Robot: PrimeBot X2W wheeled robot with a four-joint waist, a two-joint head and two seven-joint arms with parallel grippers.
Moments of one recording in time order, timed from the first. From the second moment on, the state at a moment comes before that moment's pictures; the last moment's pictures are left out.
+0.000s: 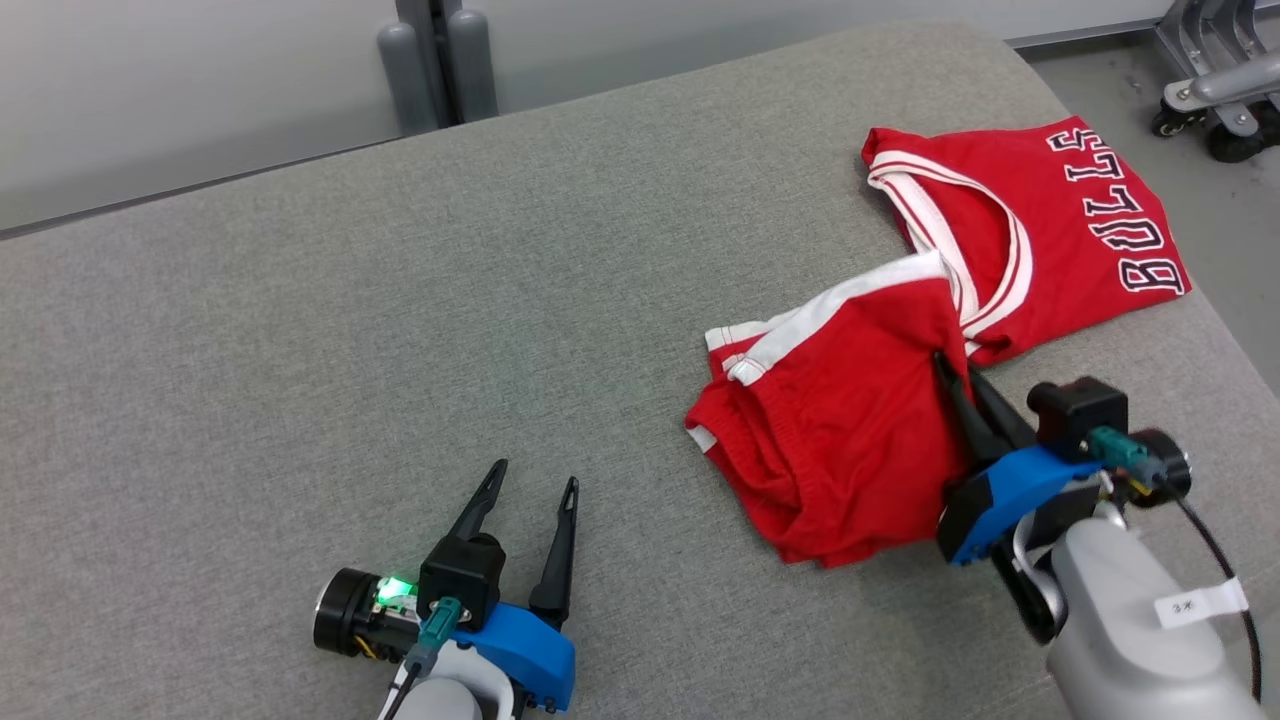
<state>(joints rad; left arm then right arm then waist) -0.23 0.05 -0.40 0.51 -0.14 0.00 -0.26 -0.48 -0.14 0.16 0.72 0.16 0.13 -0.26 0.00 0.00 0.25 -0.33</state>
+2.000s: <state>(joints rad) -0.23 0.05 -0.20 0.44 -0.12 0.07 -0.26 -0.36 -0.06 -0.04 0.51 0.05 0.13 -0.26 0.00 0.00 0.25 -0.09</state>
